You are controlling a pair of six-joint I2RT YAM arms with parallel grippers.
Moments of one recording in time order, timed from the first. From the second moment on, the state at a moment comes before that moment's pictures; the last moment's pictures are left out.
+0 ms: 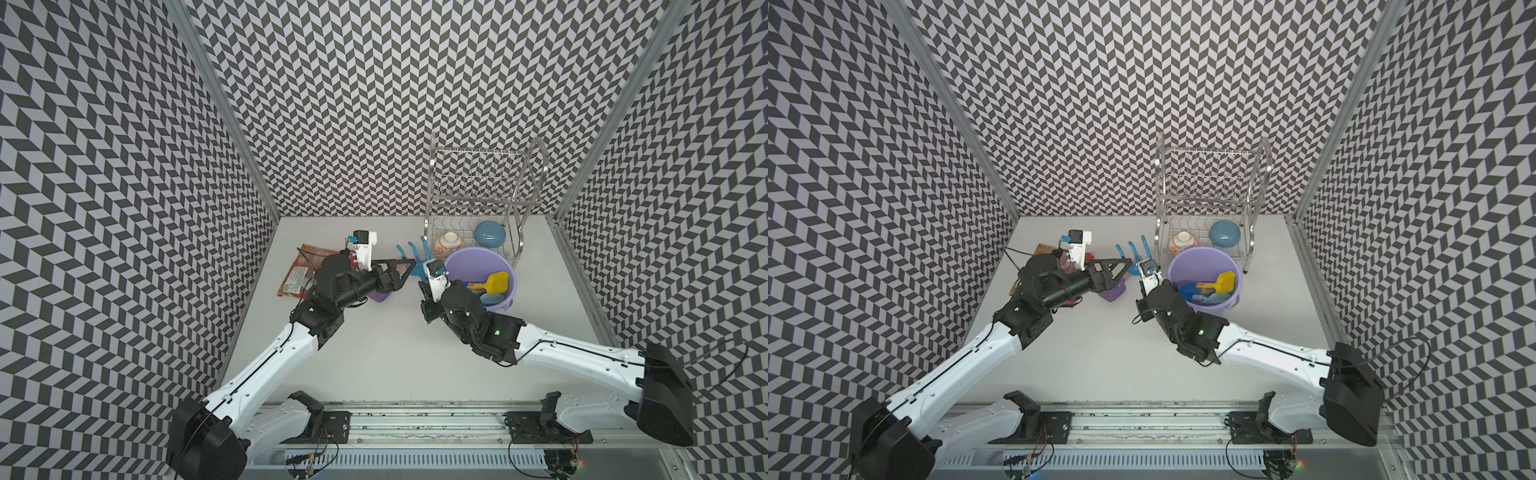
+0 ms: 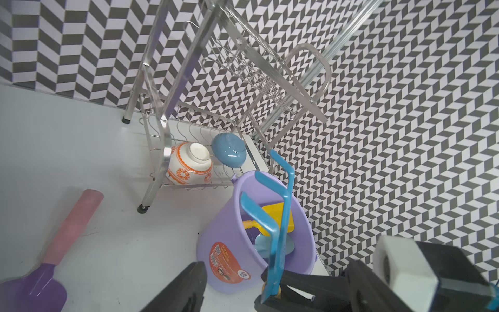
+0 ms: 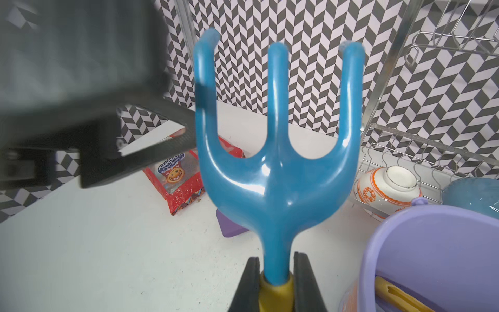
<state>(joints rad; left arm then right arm) -0.52 1.11 0.85 0.11 0.41 -0.67 1.04 1.32 0.92 0.05 0.51 0.20</state>
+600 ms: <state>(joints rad) -0.62 1.29 0.98 0.14 0.41 -0.55 1.04 1.27 0.87 0.09 0.55 0.20</state>
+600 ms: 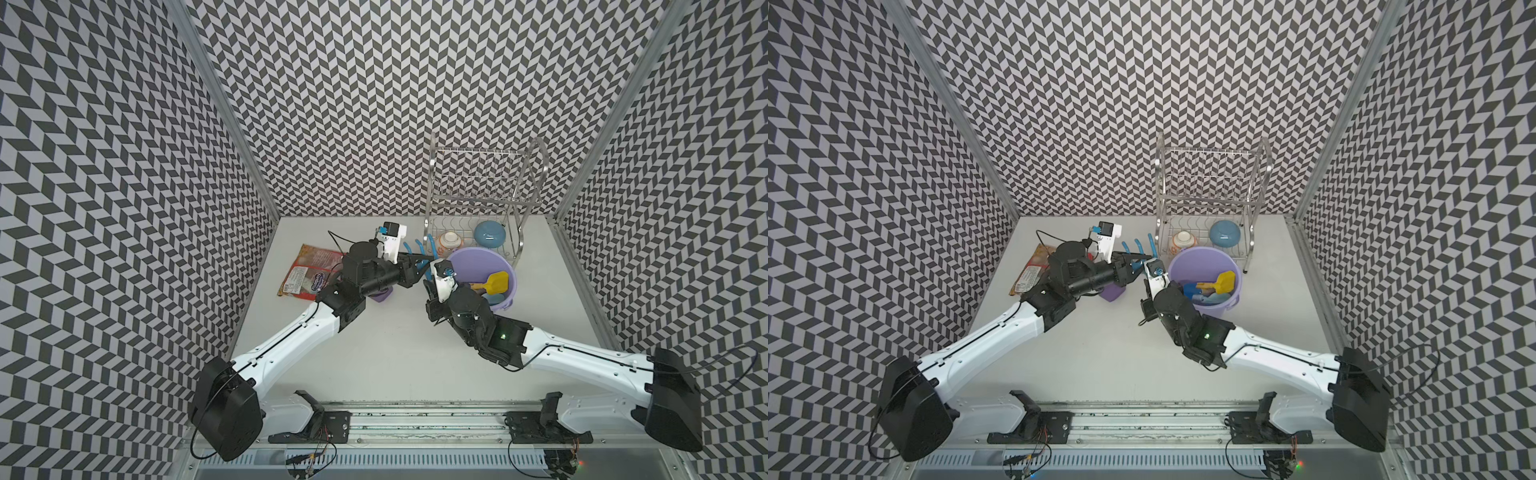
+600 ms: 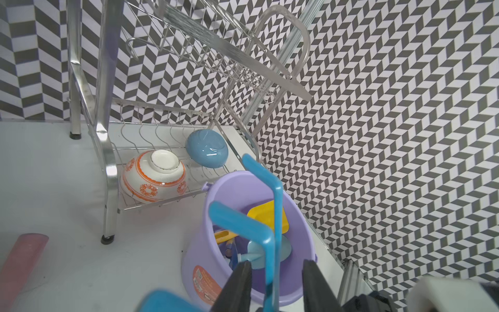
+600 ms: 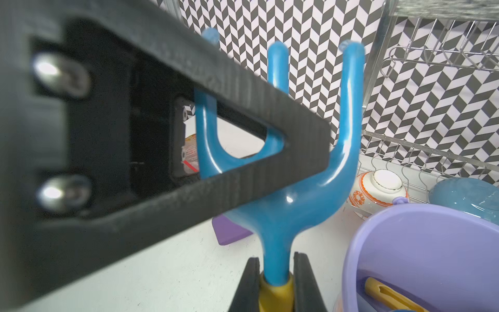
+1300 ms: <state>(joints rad) -0.64 1.34 1.05 0.27 0.40 -0.45 1.04 1.21 0.85 0.10 0.61 0.21</state>
